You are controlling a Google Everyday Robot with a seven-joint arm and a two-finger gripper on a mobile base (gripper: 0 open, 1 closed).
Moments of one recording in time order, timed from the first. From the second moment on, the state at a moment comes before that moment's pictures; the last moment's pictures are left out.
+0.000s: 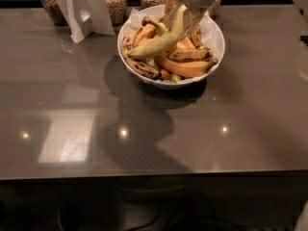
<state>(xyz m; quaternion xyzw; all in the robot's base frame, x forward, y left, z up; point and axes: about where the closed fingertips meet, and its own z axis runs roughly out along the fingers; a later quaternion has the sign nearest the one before) 0.636 -0.063 0.998 -0.91 0.31 -0.13 0.24</state>
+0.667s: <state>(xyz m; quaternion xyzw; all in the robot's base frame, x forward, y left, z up) 0.636 -0.061 0.993 -0.91 0.31 -0.13 0.24</state>
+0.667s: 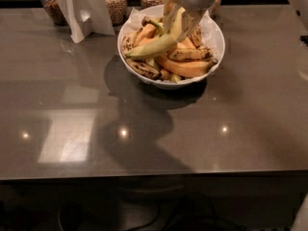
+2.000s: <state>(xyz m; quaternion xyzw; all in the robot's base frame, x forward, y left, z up) 0.638 -0.057 0.978 -0.92 0.31 -0.11 0.22</state>
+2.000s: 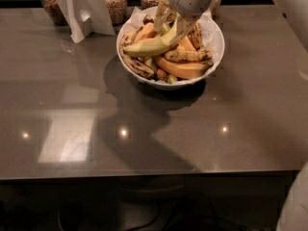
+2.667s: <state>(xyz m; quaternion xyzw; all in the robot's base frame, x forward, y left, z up) 0.645 -0.064 0.968 -0.92 0.31 -0.11 0.20</state>
